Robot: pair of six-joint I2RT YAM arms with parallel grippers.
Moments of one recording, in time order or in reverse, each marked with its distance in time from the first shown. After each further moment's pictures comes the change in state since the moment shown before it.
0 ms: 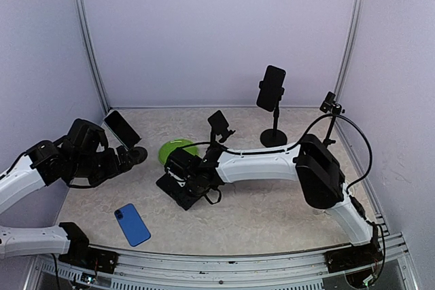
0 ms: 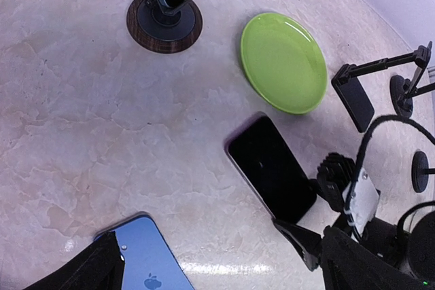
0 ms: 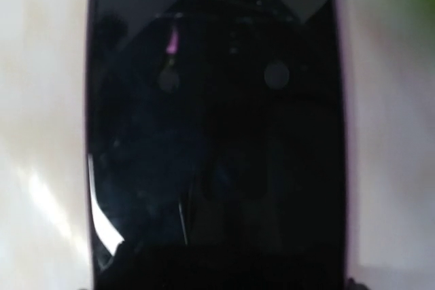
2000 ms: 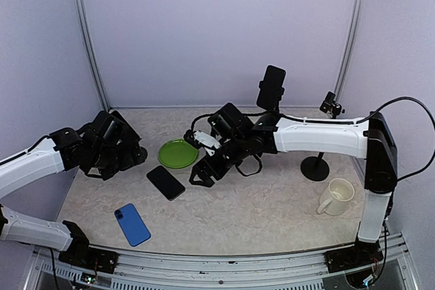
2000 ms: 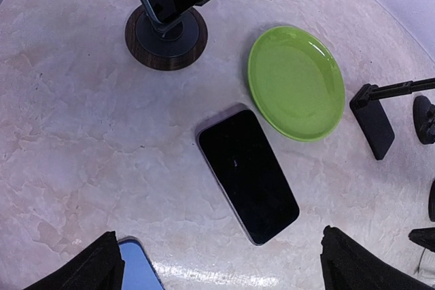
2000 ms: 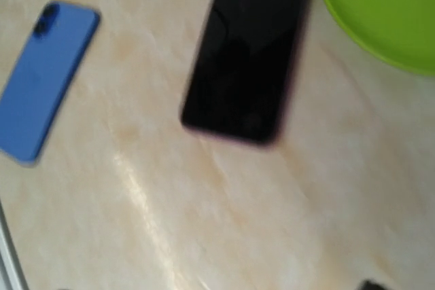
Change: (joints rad) left arm -0.052 0.243 0.088 0.065 -0.107 -0.079; right arm -0.160 -0.534 -0.452 0.147 -0.389 -0.168
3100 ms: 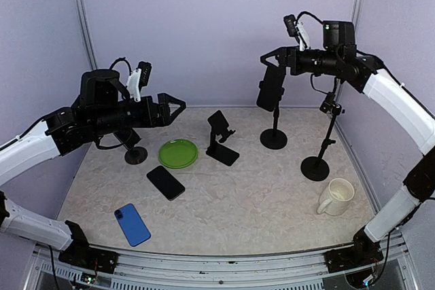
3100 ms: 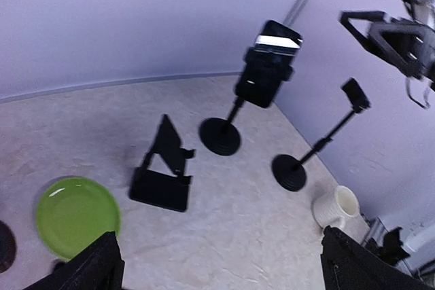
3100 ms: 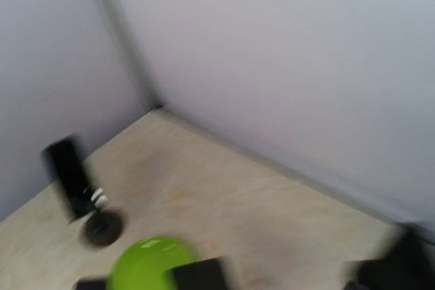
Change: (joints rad) left arm -0.146 0.065 0.248 0.487 0.333 0.486; right arm -0.594 -0.350 0.177 0.123 -0.171 0.024
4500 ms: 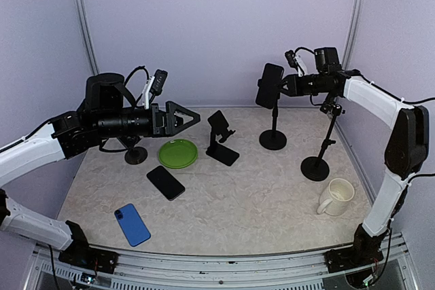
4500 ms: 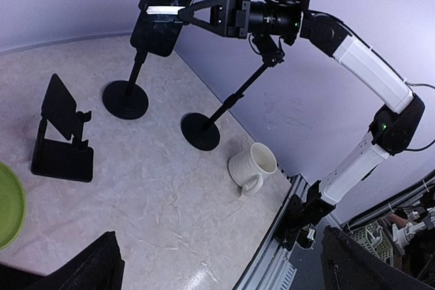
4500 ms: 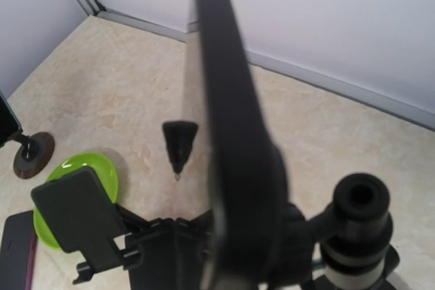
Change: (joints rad) left arm -0.023 0.000 -0.027 0.066 0.257 -0.100; right arm -0.164 0.233 -0.067 -0.005 -0.124 -0.067
